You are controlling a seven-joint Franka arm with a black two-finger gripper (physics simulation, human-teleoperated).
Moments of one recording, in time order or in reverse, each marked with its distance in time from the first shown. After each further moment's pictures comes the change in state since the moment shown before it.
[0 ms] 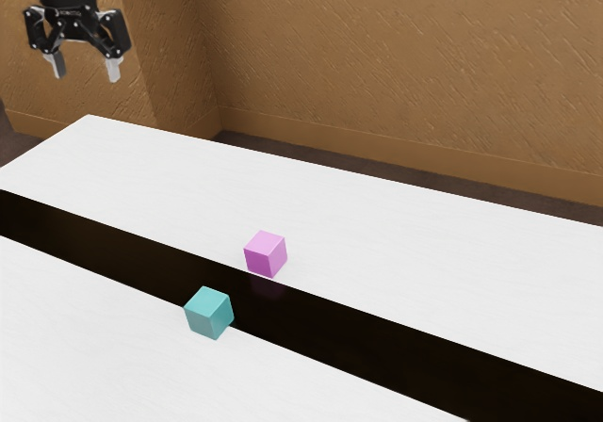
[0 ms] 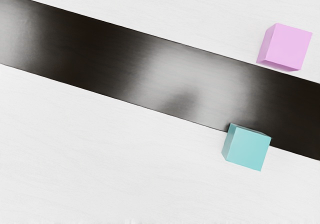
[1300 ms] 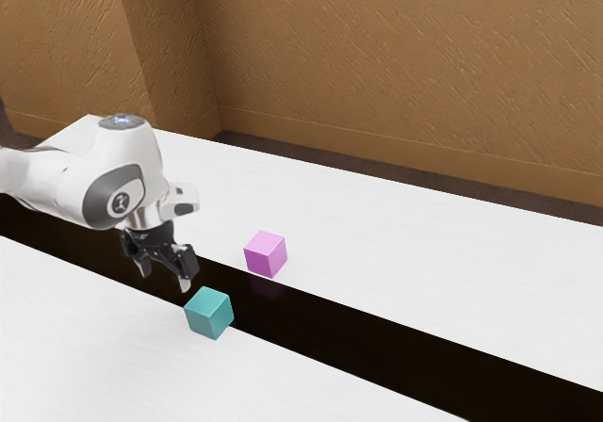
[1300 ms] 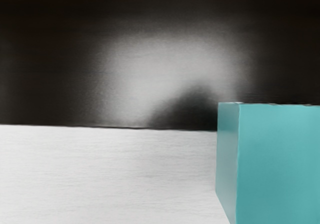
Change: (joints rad) arm 0.031 -0.065 -0.140 -1.119 -0.048 1.125 0.134
